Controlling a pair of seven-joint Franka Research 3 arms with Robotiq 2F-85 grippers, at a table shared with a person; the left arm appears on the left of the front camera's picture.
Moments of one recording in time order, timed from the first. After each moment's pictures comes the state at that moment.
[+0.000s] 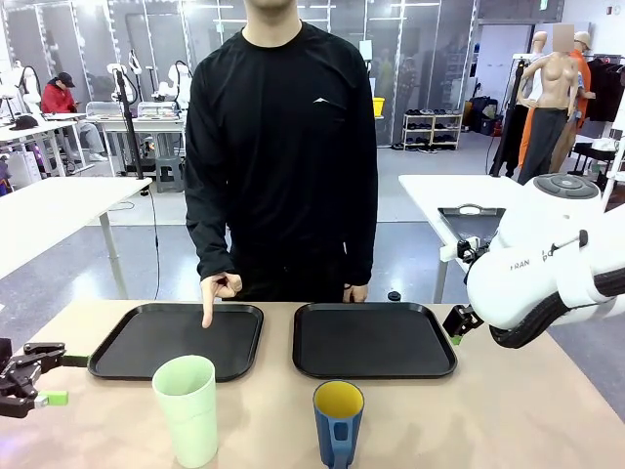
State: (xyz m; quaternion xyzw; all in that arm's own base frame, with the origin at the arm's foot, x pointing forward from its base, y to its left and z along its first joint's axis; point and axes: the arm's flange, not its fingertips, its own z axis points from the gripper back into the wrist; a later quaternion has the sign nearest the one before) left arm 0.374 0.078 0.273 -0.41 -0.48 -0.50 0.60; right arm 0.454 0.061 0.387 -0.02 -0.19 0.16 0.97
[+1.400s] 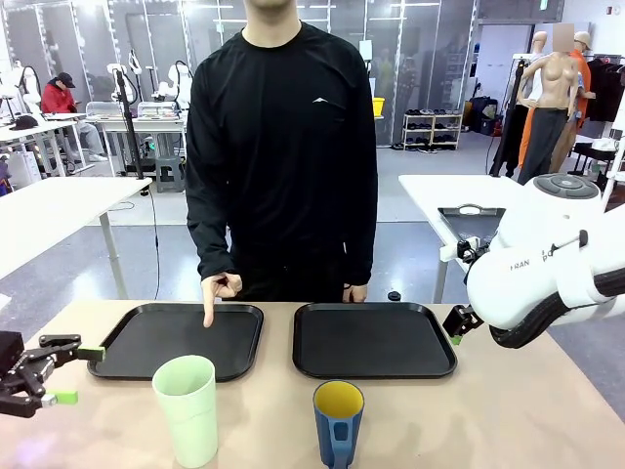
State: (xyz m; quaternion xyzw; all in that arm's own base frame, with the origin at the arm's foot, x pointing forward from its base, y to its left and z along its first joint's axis) left arm 0.360 0.036 0.292 -0.44 -0.49 -0.53 0.54; right arm 0.454 0.061 0.387 -0.02 -0.19 0.16 0.97
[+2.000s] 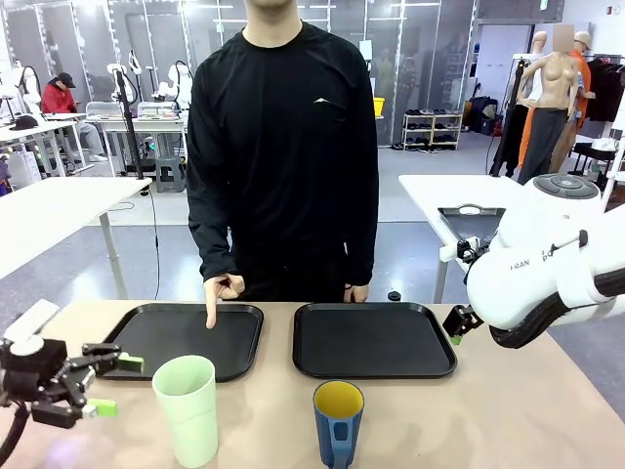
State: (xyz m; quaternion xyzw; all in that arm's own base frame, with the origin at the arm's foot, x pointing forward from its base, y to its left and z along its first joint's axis) left arm 0.369 -0.018 0.272 -0.46 -0.46 -0.54 0.53; right arm 0.453 0.061 0.387 -0.02 -0.19 0.16 0.97
